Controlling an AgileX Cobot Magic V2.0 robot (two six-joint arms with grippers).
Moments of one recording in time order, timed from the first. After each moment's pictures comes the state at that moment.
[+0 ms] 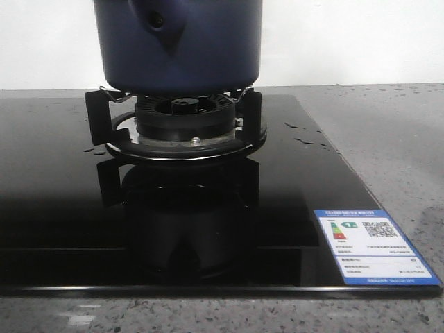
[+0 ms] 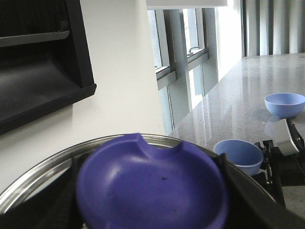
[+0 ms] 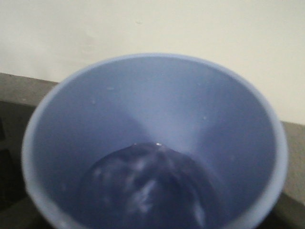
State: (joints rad) left arm -0.07 1.24 -1.30 -1.57 1.04 1.63; right arm 0.13 0.97 -0.44 0.28 -0.36 -0.40
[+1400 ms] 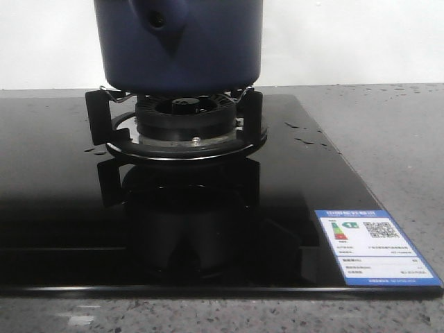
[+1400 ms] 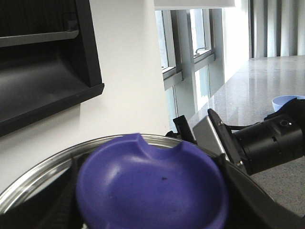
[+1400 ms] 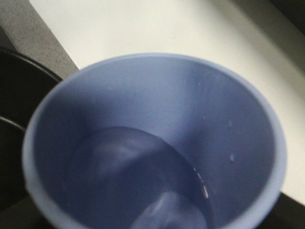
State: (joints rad) left arm -0.07 1.24 -1.30 -1.57 1.02 1.63; right arm 0.43 1.42 -1.21 -0.32 0.08 -0.40
